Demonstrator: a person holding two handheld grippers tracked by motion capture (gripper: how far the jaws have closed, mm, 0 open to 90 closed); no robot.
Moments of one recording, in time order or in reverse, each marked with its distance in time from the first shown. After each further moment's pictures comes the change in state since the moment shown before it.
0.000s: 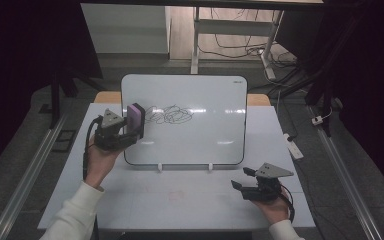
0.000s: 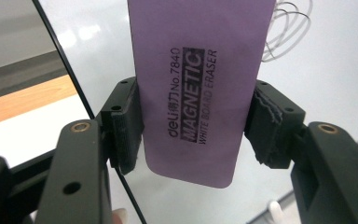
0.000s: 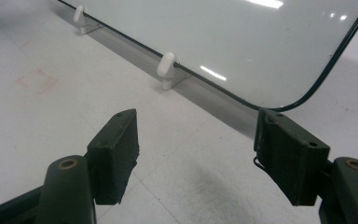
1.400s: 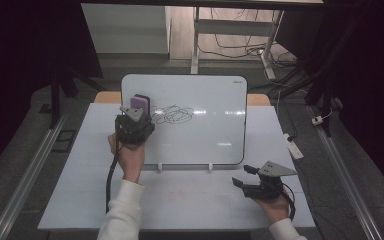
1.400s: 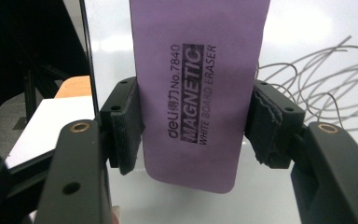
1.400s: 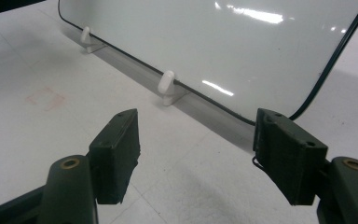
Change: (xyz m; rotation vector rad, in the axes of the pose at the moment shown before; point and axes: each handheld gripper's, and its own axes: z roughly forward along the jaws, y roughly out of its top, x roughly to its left) left arm -0.052 0.021 0.040 -0.030 0.405 -0.200; right arm -0.004 0.003 -0.003 -0.057 0.021 0.022
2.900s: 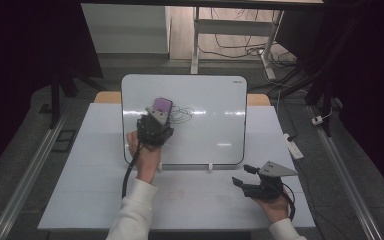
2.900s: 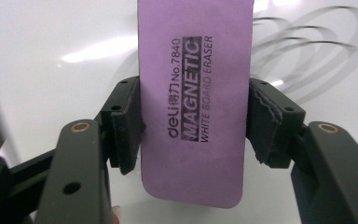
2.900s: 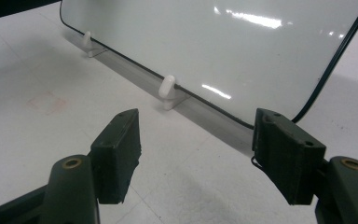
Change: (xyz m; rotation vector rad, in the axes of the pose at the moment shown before) left arm -0.037 -0.001 0.009 0.033 -0.035 0.157; right arm 0.001 0.001 -0.001 -0.016 -0.002 -0.002
